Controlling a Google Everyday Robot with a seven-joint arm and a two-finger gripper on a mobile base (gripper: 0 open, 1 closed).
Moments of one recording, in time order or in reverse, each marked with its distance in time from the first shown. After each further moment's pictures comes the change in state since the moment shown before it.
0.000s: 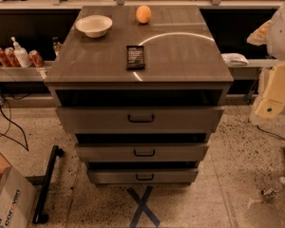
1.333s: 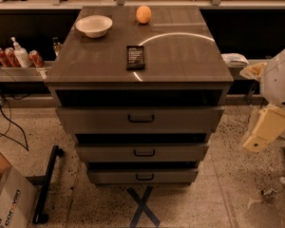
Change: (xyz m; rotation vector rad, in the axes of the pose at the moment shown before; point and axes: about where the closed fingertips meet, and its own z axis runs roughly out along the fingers) arm 0.016 0.033 0.058 -0.019 -0.144 0.047
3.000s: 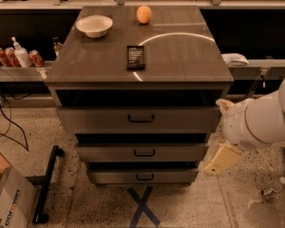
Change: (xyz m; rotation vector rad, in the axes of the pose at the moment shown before) arm 0.004 0.020 0.108 0.095 -0.074 0.048
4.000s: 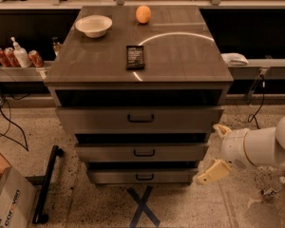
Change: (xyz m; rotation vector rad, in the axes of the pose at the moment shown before) arm 0.048 0.012 0.094 -0.077 -0.213 0.206
